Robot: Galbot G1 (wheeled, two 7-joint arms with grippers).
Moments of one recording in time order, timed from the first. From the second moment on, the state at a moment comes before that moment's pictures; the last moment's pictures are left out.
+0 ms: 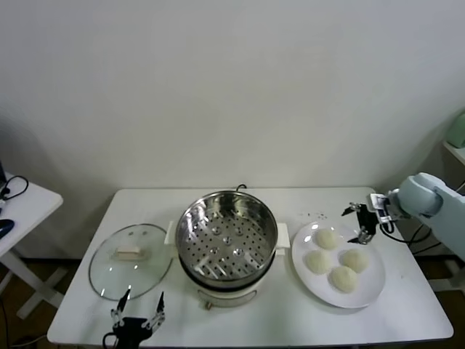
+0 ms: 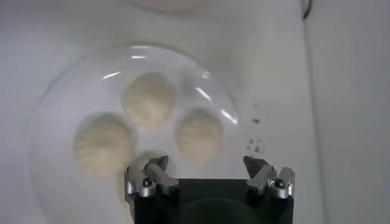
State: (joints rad) left arm 1.83 -1.54 -0.63 -1.99 0.05 -0.08 0.05; right arm 0.04 0.53 -0.84 1.27 0.08 -0.13 -1.05
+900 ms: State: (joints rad) left arm 1.82 -1.54 -0.66 -1.97 0.05 -0.07 0.05; right arm 0.15 0.81 -1.03 0.96 0.10 -0.13 -1.09
